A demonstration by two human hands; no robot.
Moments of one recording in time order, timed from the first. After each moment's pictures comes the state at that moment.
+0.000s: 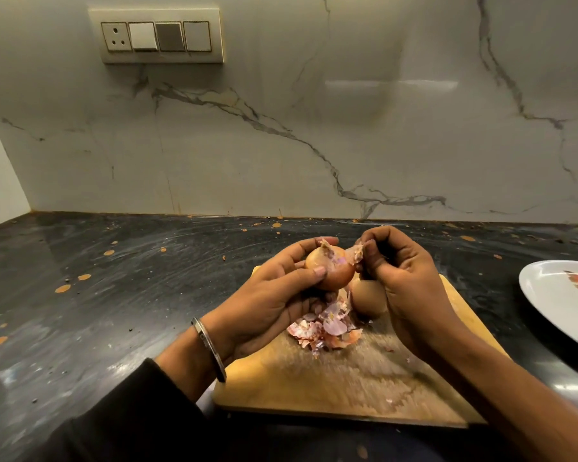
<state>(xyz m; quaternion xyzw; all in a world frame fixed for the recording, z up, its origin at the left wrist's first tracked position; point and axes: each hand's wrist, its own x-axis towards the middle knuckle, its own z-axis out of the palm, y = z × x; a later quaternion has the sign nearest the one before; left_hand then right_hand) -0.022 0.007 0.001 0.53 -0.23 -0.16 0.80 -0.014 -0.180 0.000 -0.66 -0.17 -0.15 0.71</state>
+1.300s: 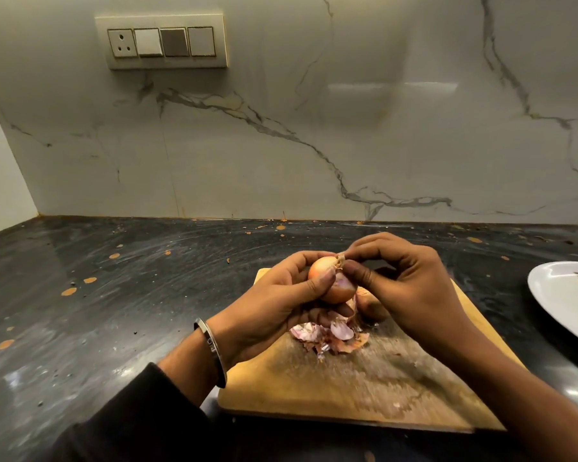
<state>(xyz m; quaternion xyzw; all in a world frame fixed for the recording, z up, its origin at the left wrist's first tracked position) -0.017 0.010 -0.004 0.57 -0.23 -0.18 0.77 -0.022 -0.187 0.008 -0.77 -0.28 -0.24 0.52</state>
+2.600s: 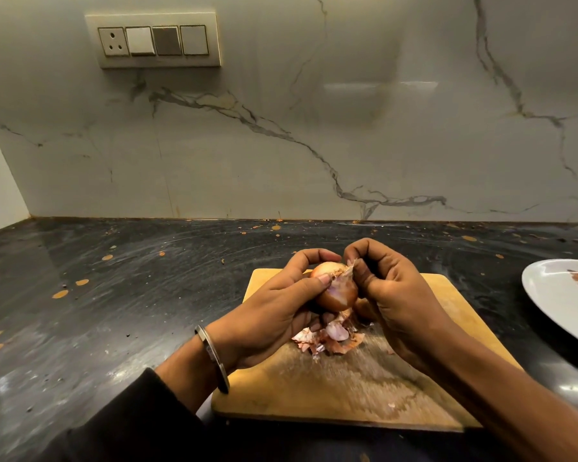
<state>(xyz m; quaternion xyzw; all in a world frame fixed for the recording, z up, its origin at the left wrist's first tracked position) -0.021 0.003 -0.007 0.58 -0.23 -0.18 0.76 -0.022 -0.171 -0.001 -0.65 -0.17 -0.04 0.74</state>
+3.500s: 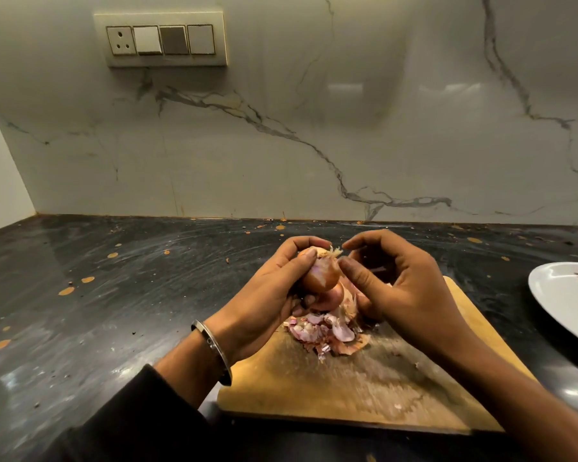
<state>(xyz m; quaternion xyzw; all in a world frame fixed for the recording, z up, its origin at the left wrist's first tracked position) -0.013 0.009 -0.004 0.63 -0.19 -0.08 0.74 -0.024 -0.184 0.003 -0.79 -0.26 -0.26 0.49</state>
